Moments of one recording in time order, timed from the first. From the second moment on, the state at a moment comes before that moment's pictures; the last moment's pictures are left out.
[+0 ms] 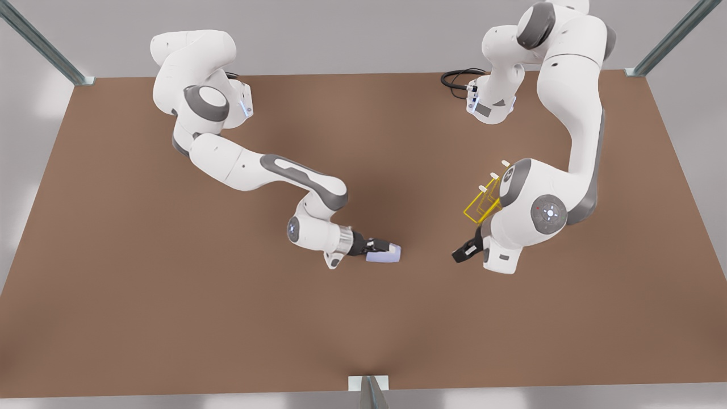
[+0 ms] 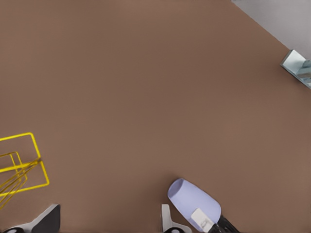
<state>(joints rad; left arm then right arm) -0.09 0.52 -0.30 -1.37 -0.04 1.84 -0.96 0.06 1.26 0.90 -1.40 0.03 2.87 0.36</state>
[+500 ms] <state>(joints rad) -0.25 0.68 -0.28 -1.23 0.06 1.93 -1.51 -0.24 1.23 1.02 -1.63 0.00 2.81 0.31</state>
